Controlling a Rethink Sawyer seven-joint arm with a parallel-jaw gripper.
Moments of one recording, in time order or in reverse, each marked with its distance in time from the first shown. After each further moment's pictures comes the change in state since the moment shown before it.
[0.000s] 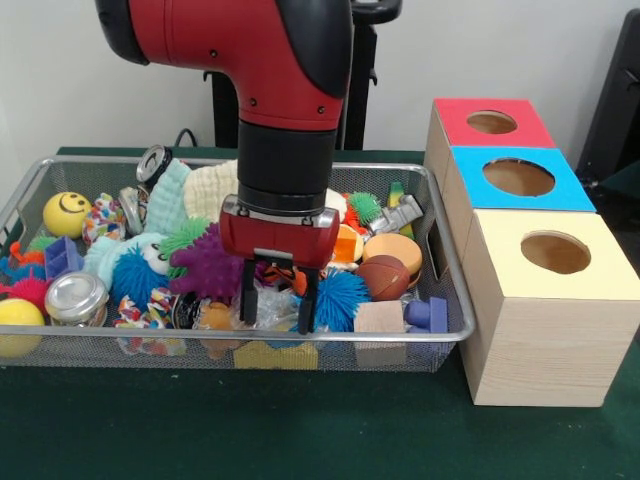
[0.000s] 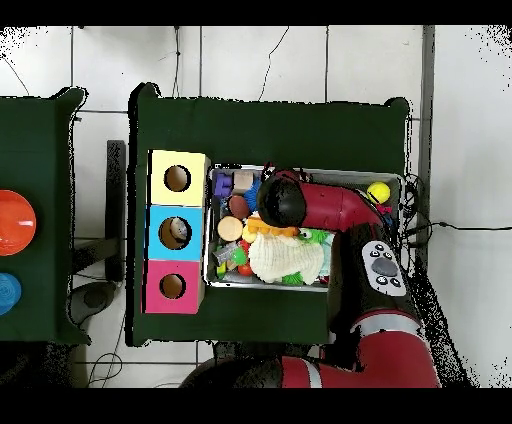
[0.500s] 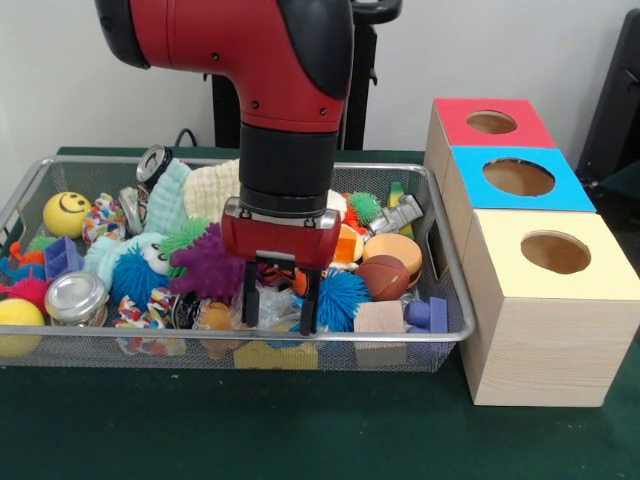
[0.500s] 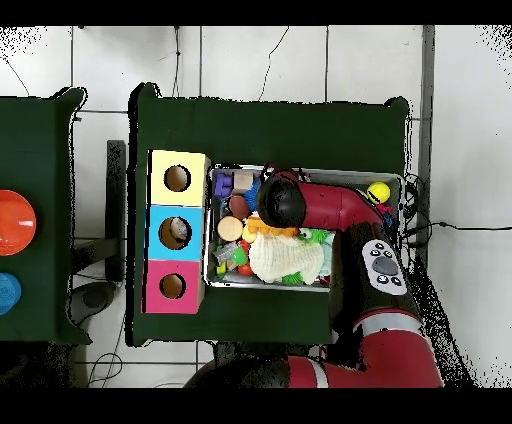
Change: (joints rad) arm -0.013 0.000 0.020 0.000 -0.032 0.000 0.000
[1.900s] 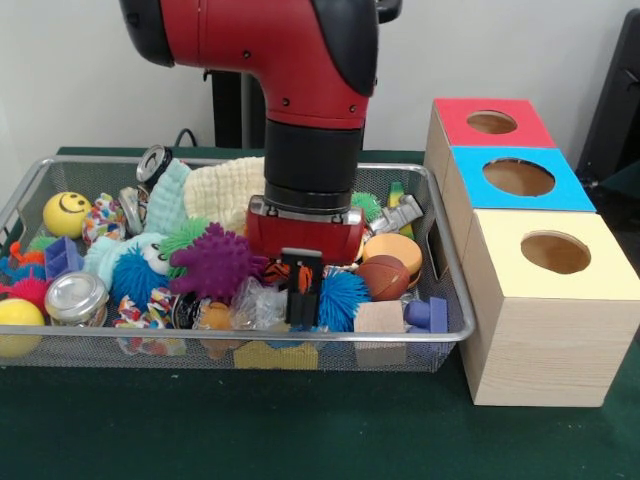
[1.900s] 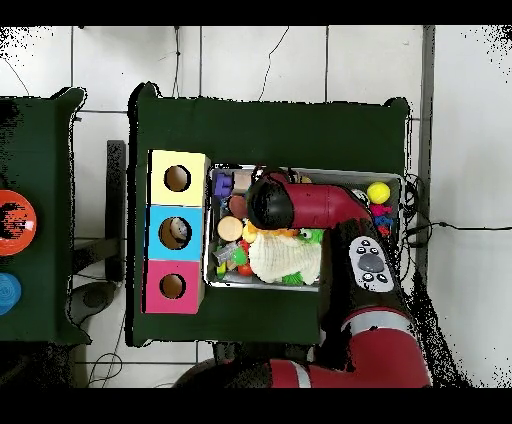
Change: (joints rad) arm 0.036 -0.011 0.002 0.002 -0.055 0.000 0.000
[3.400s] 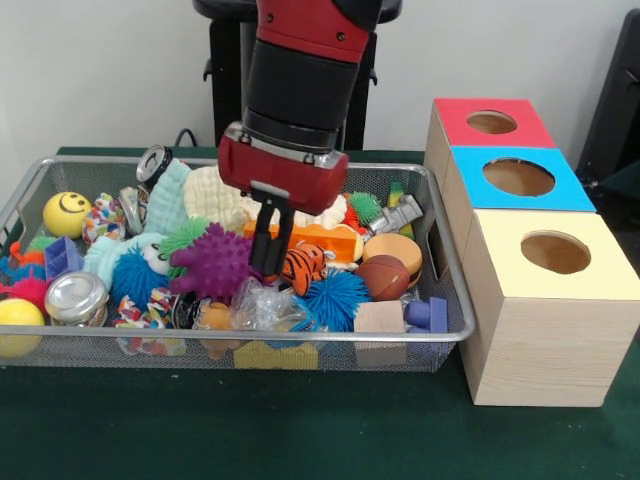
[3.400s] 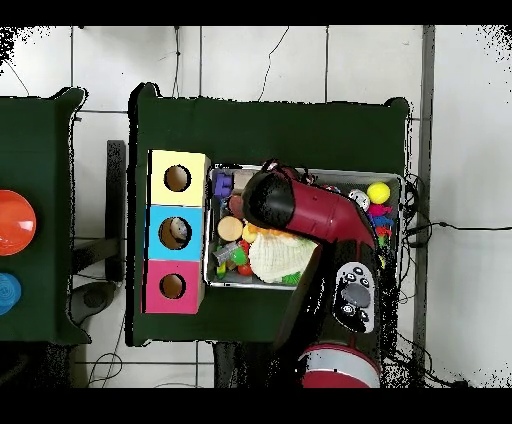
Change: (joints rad) arm 0.190 -0.036 -0.320 0.014 0.400 0.051 0.010
